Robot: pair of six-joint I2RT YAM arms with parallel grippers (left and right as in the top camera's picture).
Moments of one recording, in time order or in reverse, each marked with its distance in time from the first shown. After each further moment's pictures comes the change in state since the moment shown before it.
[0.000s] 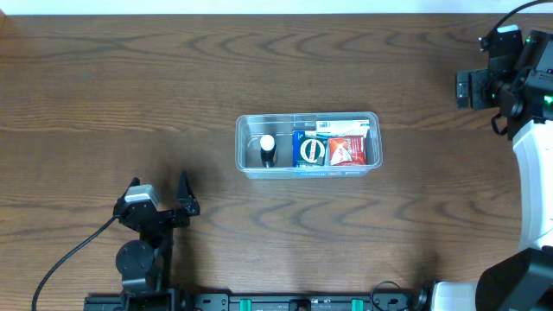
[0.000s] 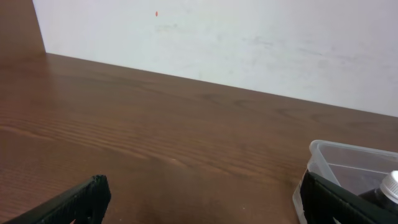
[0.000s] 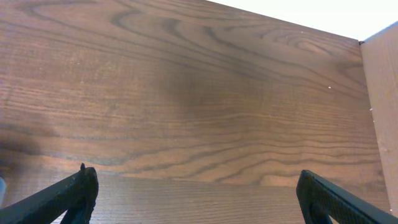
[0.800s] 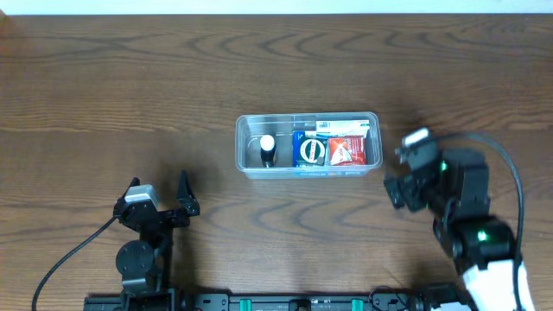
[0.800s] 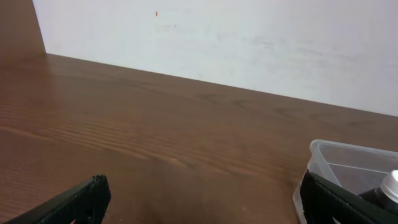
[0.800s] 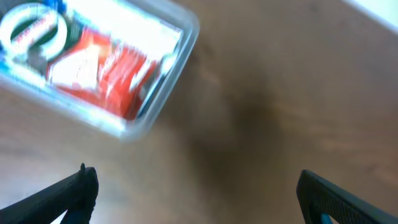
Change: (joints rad) left arm 0.000 0.000 0.000 0.000 0.000 0.003; right arm 0.361 -0.729 -0.754 0.041 0.008 0.000
